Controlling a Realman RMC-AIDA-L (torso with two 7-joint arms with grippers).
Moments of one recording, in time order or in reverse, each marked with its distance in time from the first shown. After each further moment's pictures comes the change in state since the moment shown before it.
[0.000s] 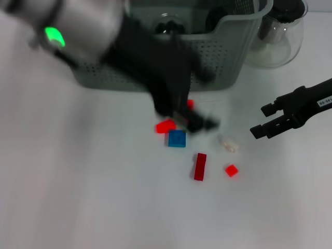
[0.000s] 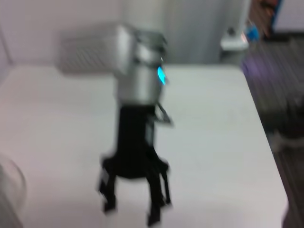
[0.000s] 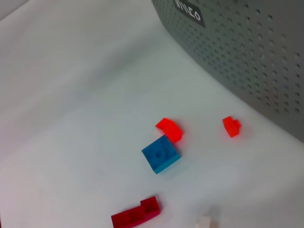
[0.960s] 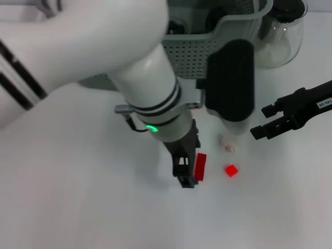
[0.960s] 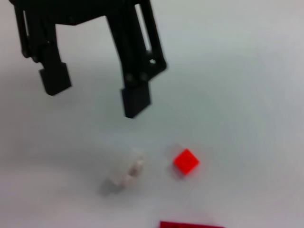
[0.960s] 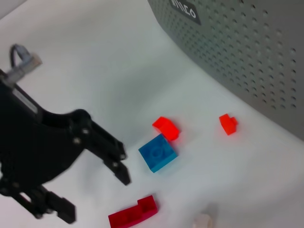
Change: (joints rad) left arm -0.097 -0.012 0.680 -0.409 0.344 -0.454 -0.118; right arm -0.009 0.004 0.000 0.001 0.000 0.012 0.002
